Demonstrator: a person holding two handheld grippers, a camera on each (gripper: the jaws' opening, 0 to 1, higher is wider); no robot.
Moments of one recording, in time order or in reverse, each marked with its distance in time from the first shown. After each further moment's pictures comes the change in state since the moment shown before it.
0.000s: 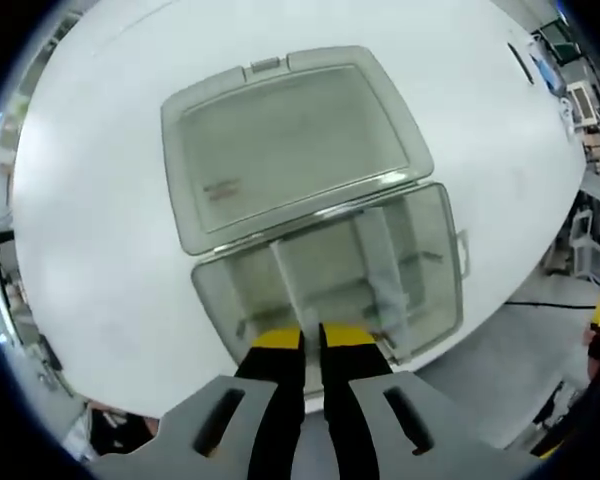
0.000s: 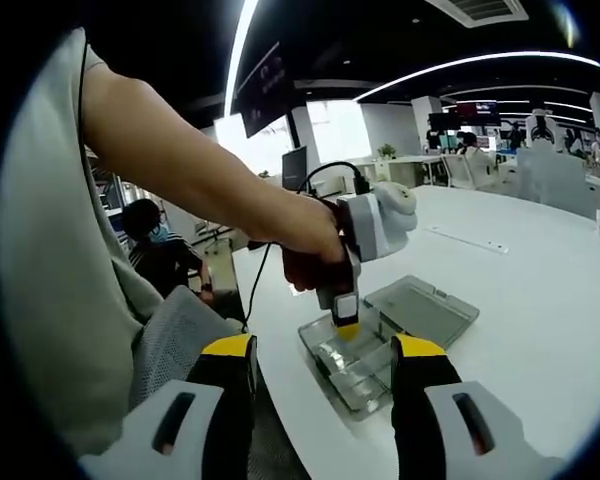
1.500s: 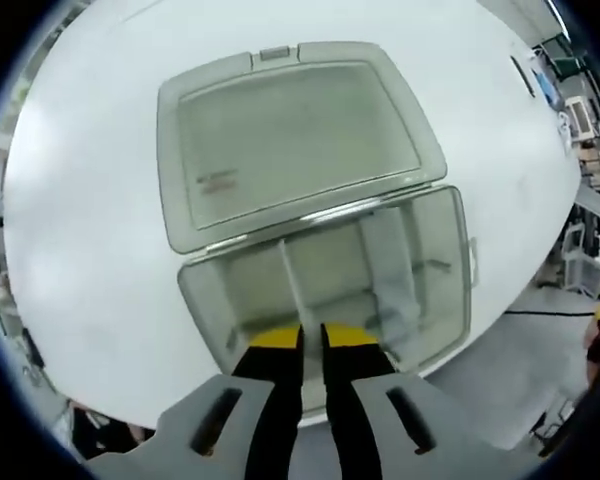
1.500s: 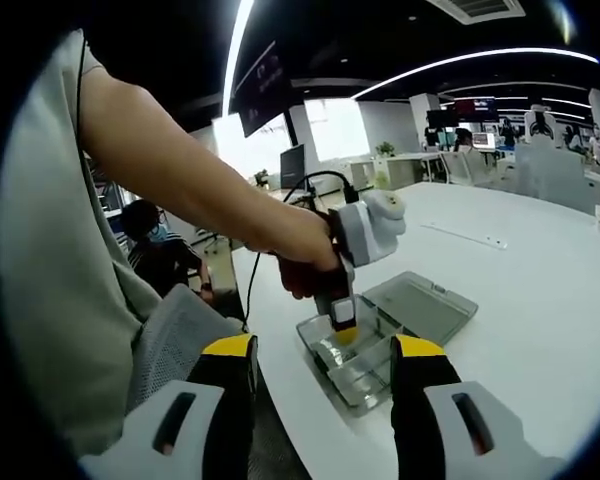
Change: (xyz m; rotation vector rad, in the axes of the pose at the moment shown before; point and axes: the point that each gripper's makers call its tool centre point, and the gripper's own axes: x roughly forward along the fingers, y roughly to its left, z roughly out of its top) left arm 0.015 0.002 0.001 -0.063 -0.048 -0.069; right arm 0.000 -0.002 -0.002 0.009 0.006 0.000
